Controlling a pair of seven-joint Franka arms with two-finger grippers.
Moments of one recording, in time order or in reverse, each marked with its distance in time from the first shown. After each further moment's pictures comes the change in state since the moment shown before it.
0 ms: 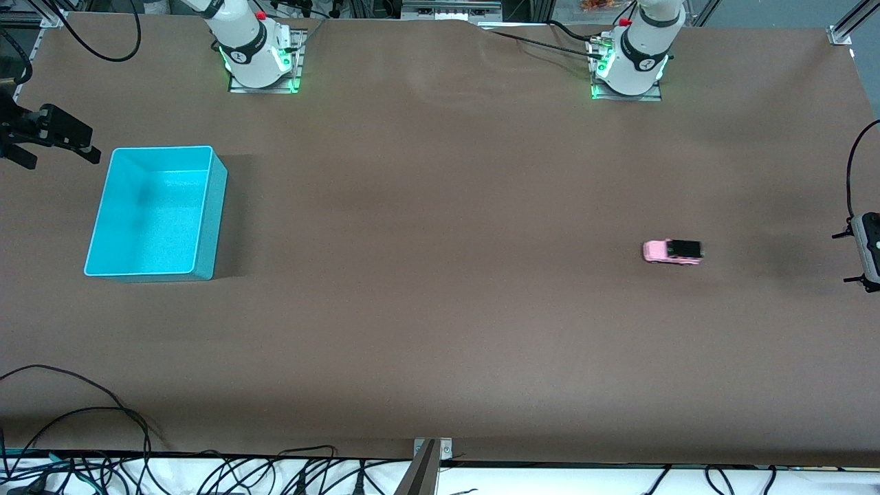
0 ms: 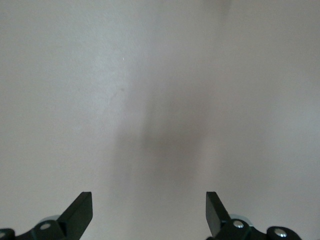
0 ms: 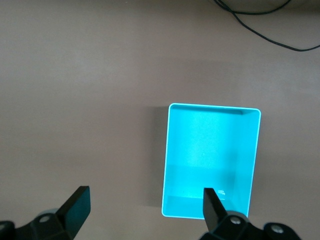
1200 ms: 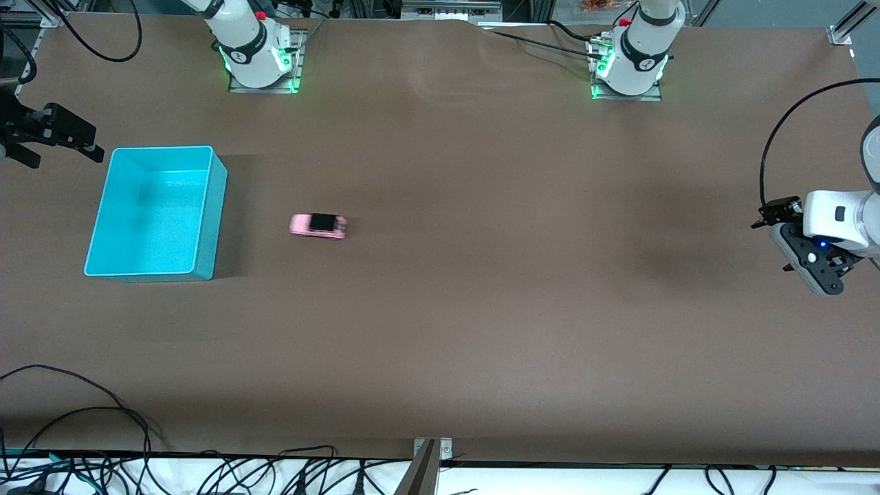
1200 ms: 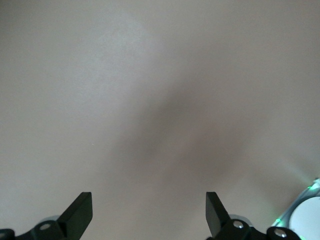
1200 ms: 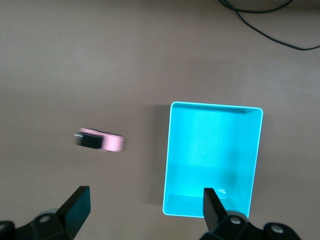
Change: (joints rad) left arm -0.177 -0.223 -0.198 0.005 0.000 -0.309 -0.787; right arm 0.001 0.000 0.005 0.000 0.000 -0.004 0.000
